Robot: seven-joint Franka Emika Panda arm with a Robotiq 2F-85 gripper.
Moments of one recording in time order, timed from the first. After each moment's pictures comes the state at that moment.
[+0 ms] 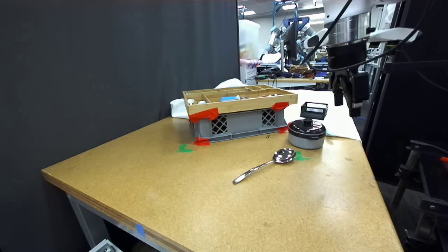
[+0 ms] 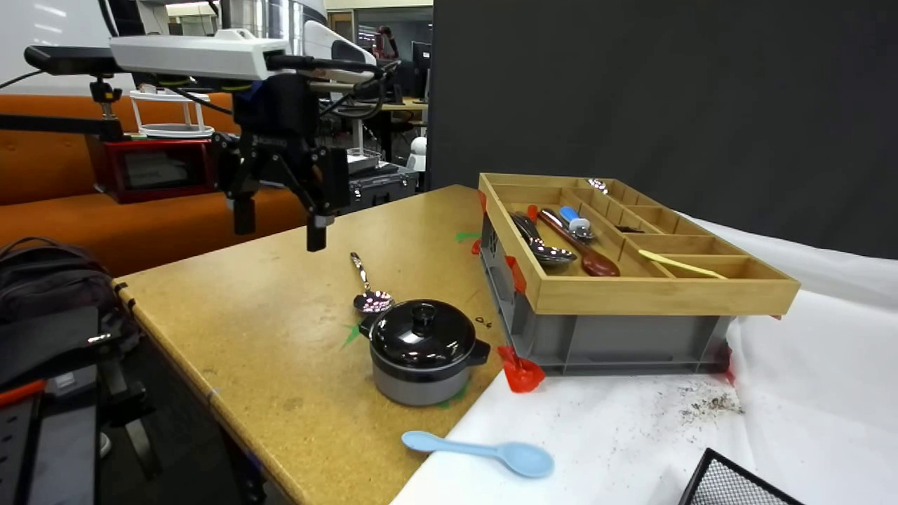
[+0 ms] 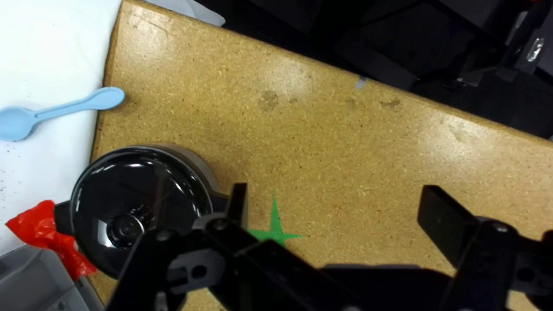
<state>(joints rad) 0.07 -0.11 0.05 -2.68 -0.14 2.42 -0.34</state>
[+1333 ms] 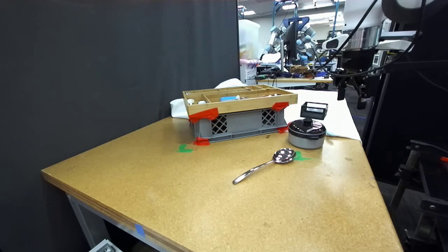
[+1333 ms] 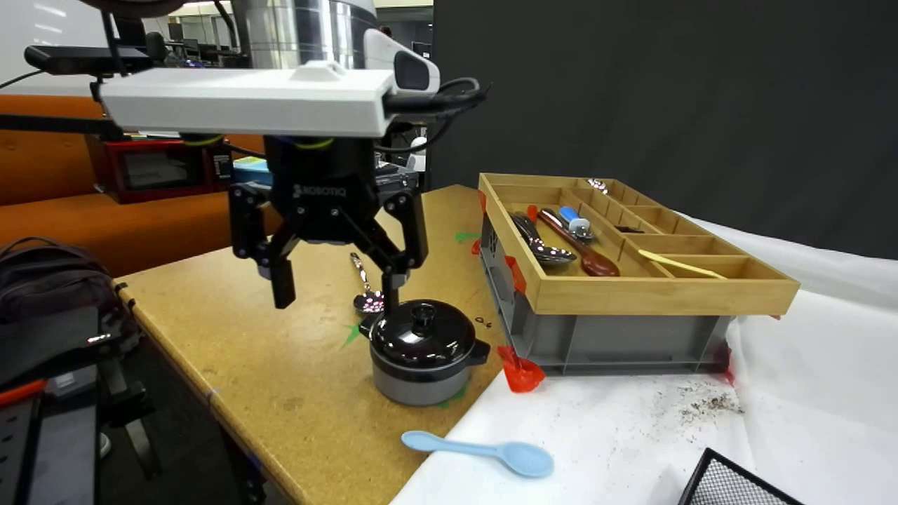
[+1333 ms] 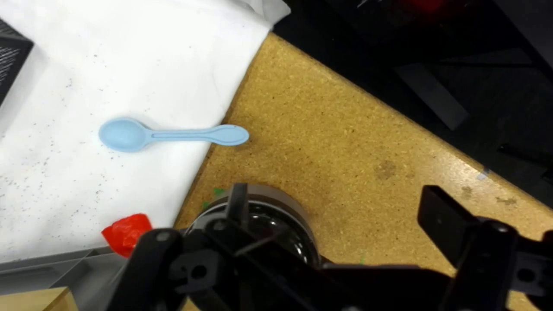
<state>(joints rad) -0.07 -0.11 -0.16 -2.75 -0.29 2.64 -0.77</state>
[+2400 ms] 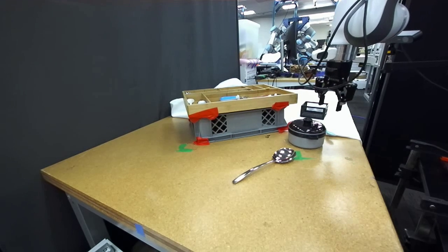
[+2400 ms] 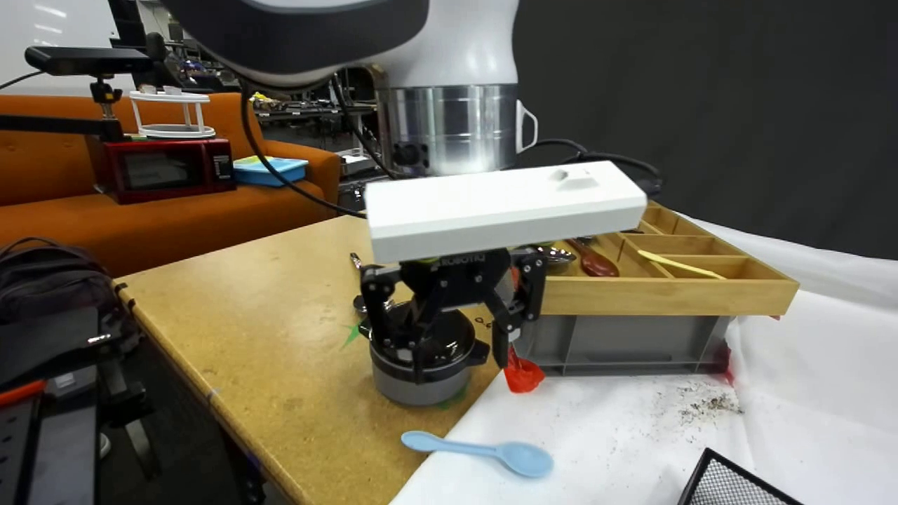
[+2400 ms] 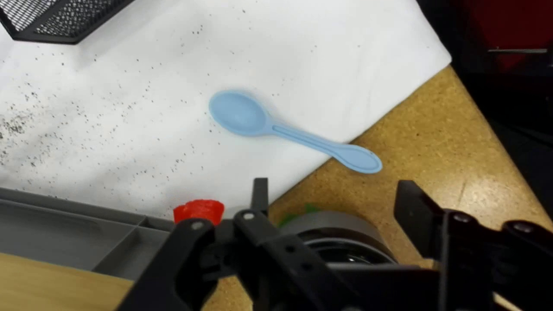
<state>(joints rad) -0.17 0.19 -0.20 -2.55 -0.10 2.83 -1.42</state>
